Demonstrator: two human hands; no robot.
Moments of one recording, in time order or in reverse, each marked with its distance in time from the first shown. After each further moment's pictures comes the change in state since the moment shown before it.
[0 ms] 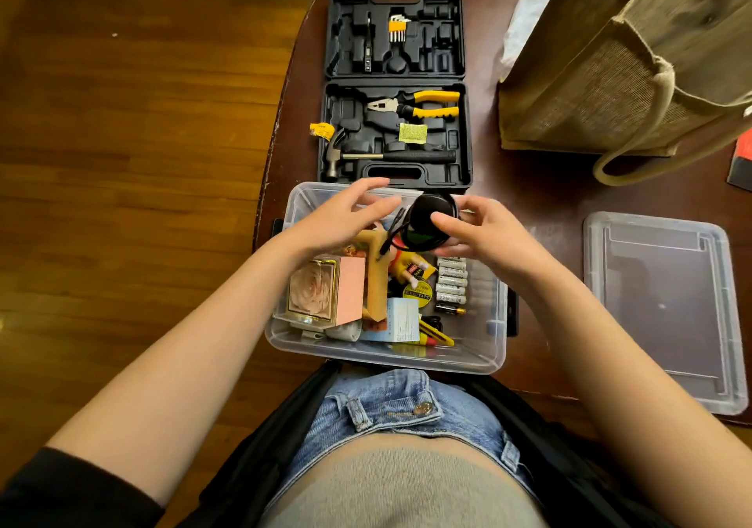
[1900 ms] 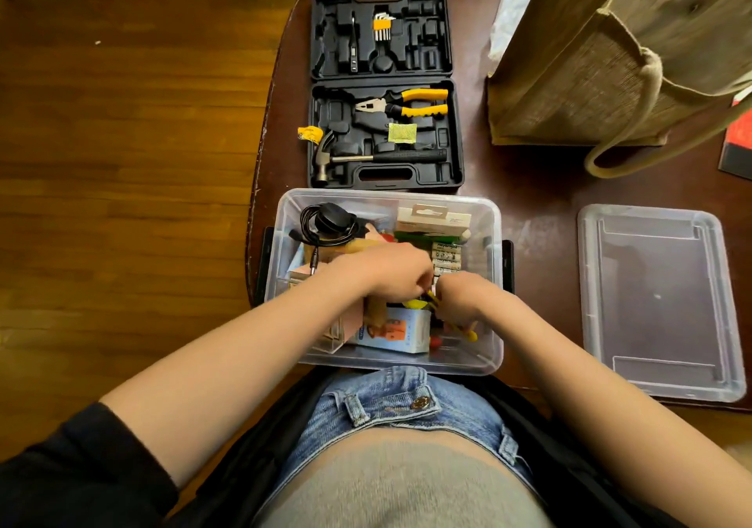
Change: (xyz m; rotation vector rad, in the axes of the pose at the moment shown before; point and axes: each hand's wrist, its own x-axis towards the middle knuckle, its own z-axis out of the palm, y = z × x) left_hand 0.017 0.023 0.069 1.031 -0.468 0.127; right_hand 0.011 0.056 0.010 -1.408 -0.359 0.437
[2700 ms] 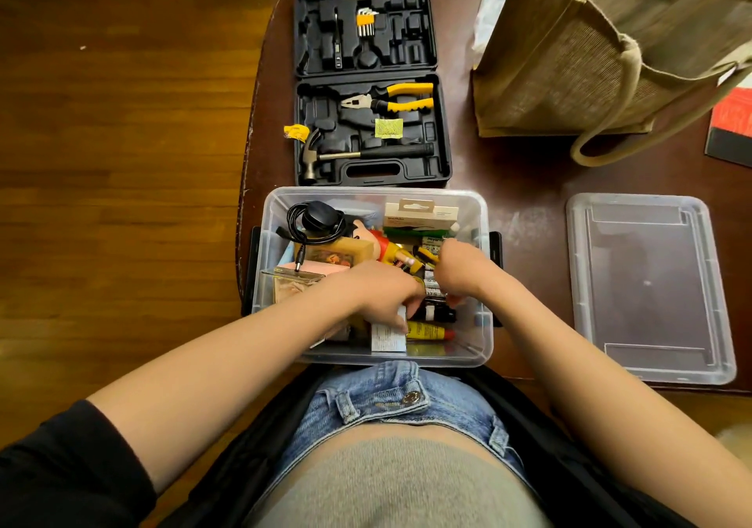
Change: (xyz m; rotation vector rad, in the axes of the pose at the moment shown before) left_hand 0.003 0.001 0.031 0.133 -0.107 0.130; right_hand -0.003 0.009 -0.013 0.368 0.211 0.094
